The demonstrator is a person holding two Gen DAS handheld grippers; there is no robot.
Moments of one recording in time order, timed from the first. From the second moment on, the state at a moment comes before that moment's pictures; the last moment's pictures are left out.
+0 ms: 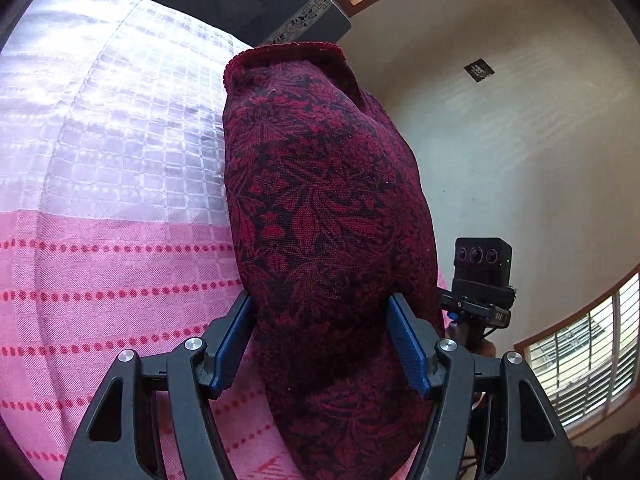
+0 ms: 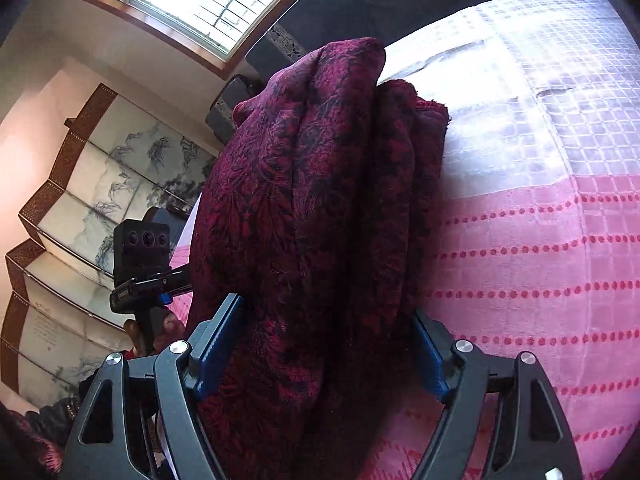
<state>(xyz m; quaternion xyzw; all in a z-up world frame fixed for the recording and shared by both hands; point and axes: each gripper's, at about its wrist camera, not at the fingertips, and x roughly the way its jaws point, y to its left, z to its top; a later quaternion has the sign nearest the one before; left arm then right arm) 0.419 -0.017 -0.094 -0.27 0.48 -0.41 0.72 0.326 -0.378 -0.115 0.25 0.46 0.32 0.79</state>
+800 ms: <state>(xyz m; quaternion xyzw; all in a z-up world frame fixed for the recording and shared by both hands) 0.405 -0.061 -0.060 -0.15 0.45 -0.35 0.81 0.336 -0.356 -0.120 0.28 0.44 0.32 0.79</state>
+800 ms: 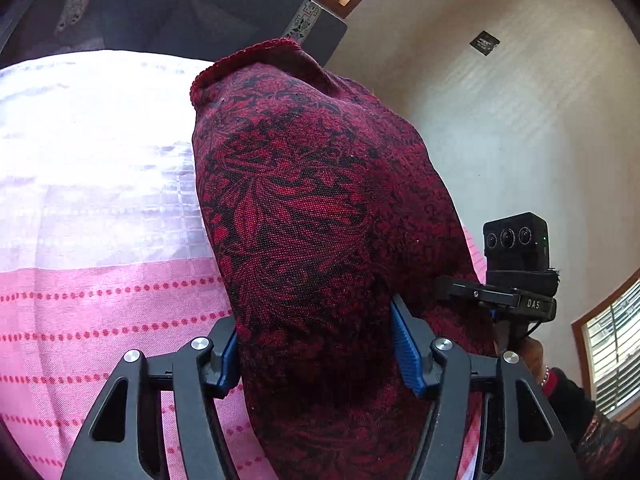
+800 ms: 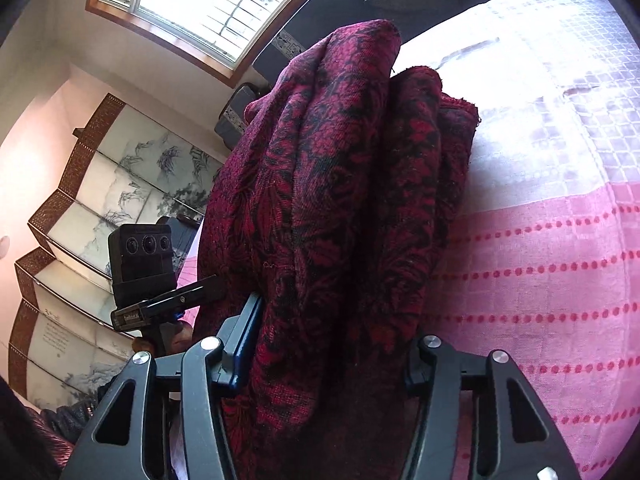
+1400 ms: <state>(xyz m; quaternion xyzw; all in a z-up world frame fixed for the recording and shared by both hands) 0.329 -0.081 -0.005 0.00 0.40 -0.24 0.88 0.297 -0.333 -0.101 0.31 0.40 0.30 0.81</state>
